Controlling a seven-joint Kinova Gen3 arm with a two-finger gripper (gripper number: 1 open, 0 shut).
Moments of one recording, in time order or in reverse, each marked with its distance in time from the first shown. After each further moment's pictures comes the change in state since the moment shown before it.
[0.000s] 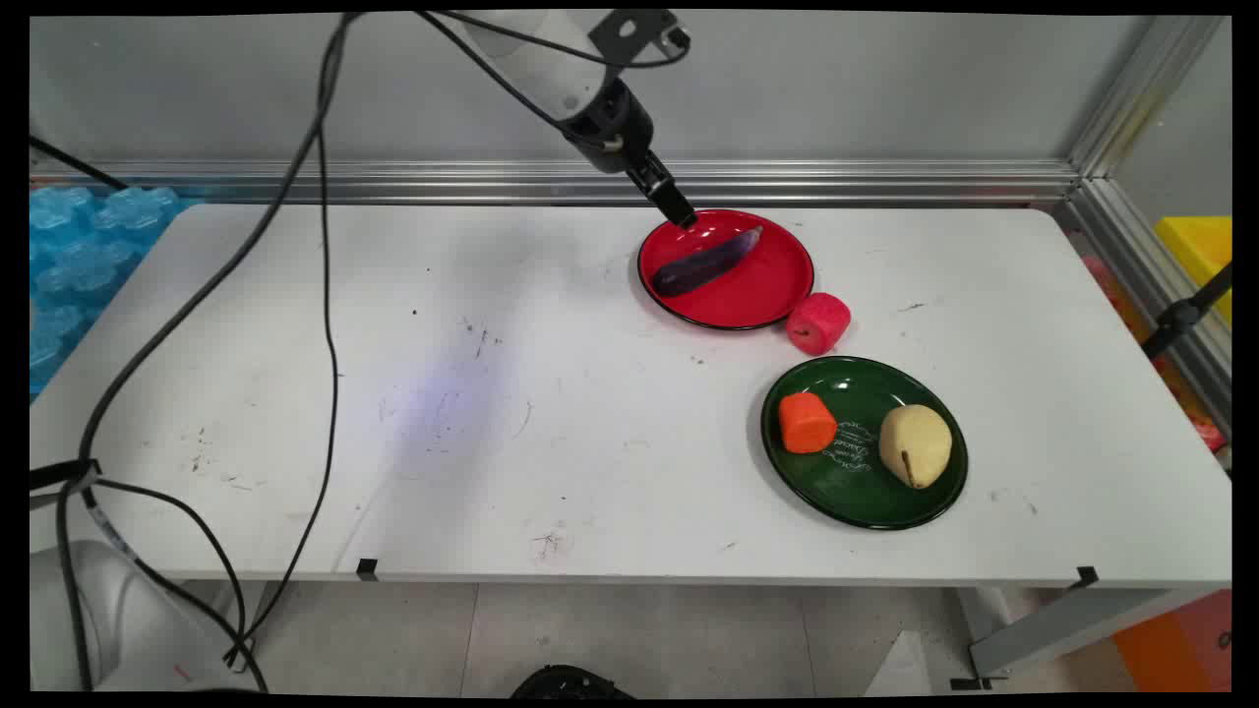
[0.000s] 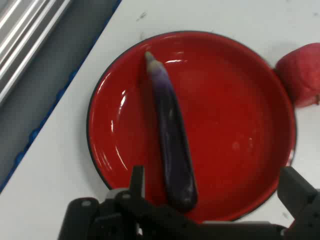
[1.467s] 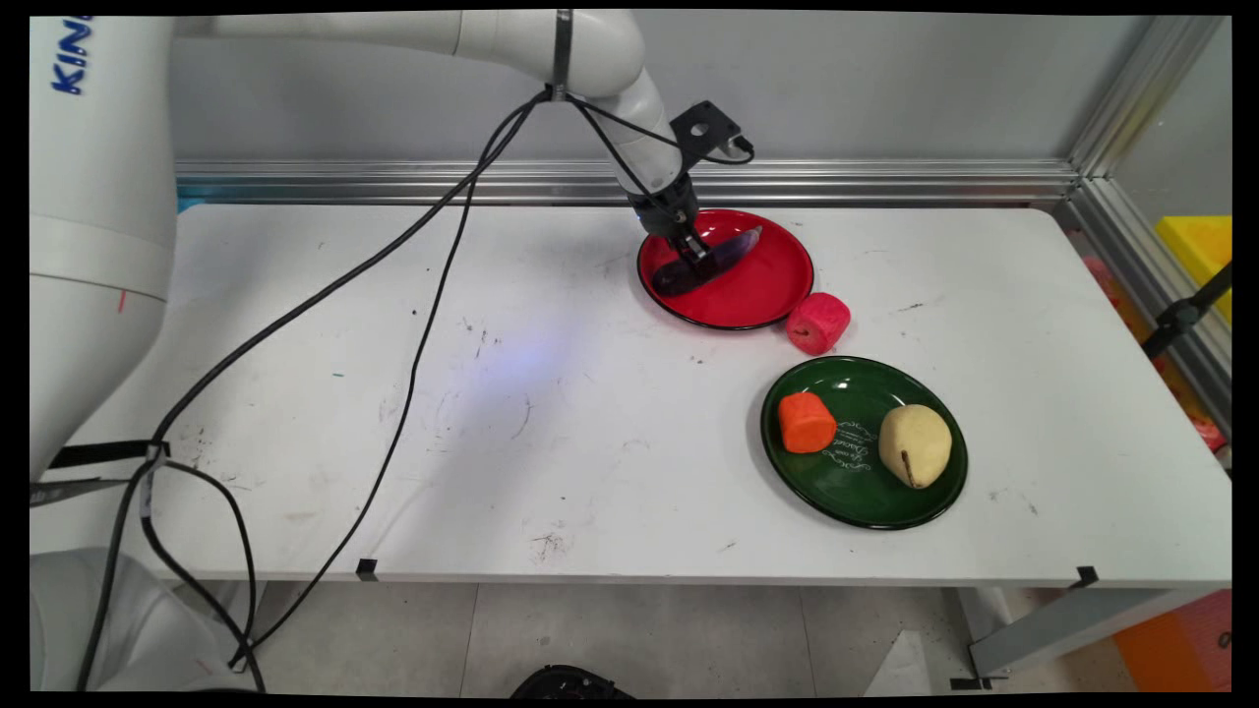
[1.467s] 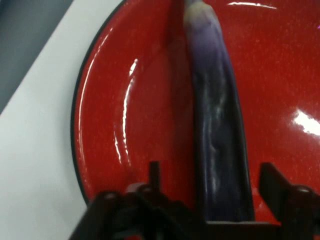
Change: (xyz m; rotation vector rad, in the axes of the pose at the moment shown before) arm 0.022 -0.006 0.147 0.063 -0.205 -0.061
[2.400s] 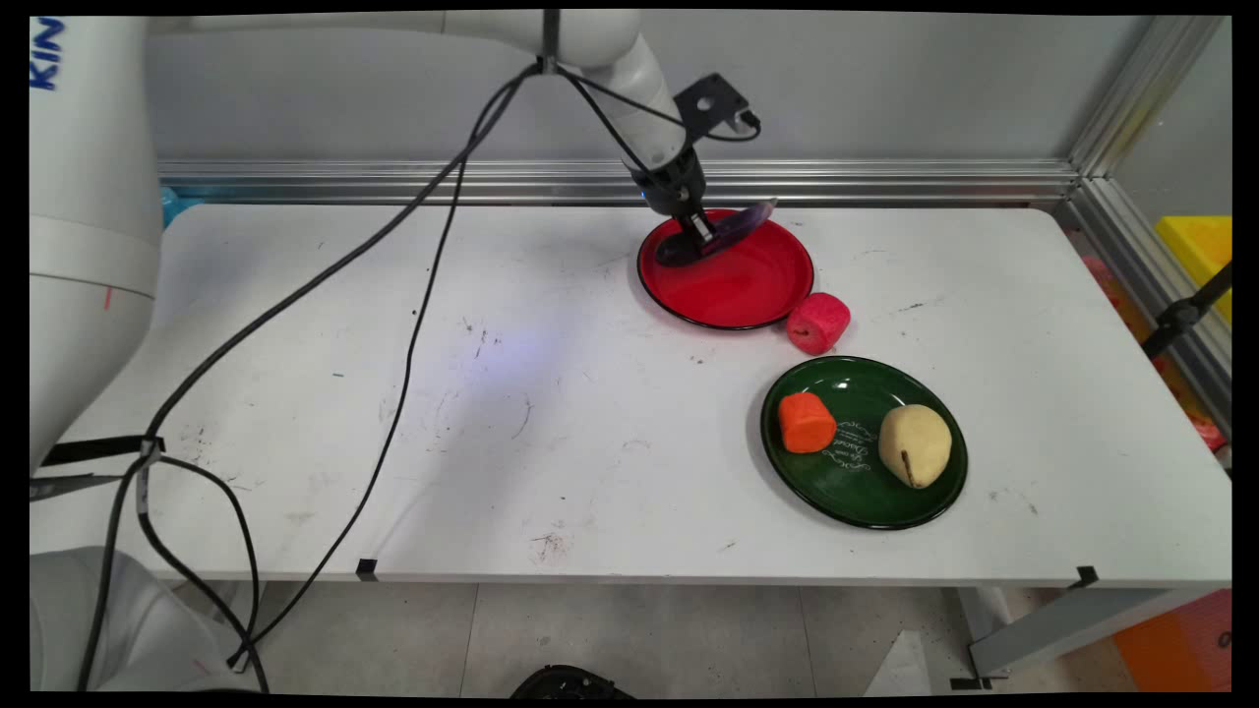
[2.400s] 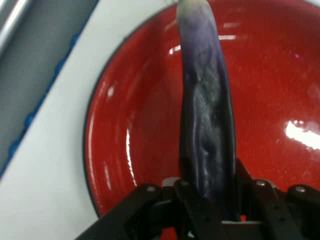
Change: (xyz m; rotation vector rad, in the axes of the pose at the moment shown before) arm 0.011 -0.004 -0.030 -0.008 0.053 0.069
